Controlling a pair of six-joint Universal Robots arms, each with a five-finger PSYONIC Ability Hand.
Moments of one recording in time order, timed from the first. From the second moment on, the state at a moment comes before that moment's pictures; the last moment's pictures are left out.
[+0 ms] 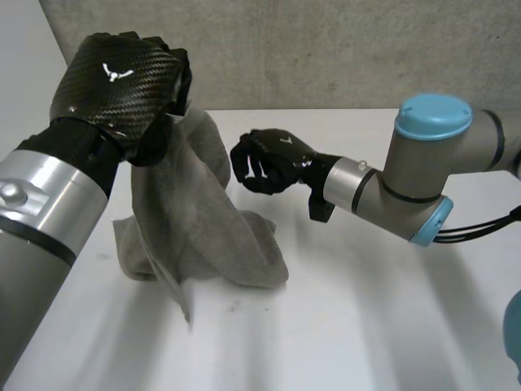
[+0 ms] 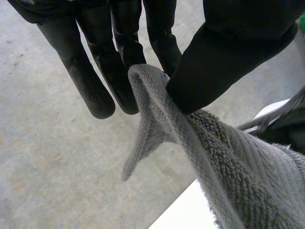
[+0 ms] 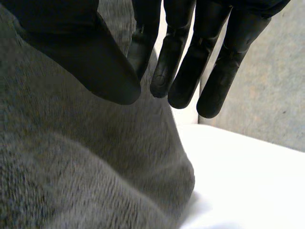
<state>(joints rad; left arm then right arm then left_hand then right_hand) 4.11 -1.47 -1.60 3.27 -1.61 3.48 2.05 -0.76 0.88 -0.06 0.83 3.37 1.18 1.21 1.21 1.22 1.01 0.89 1.07 1.07 1.07 0.89</state>
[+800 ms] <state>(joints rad) 4.05 -1.34 -1.70 3.23 -1.57 3.48 2.08 -0.53 0.64 -0.07 0.58 3.61 1.18 1.21 1.21 1.22 1.01 0.98 1.17 1.18 1.19 0.97</state>
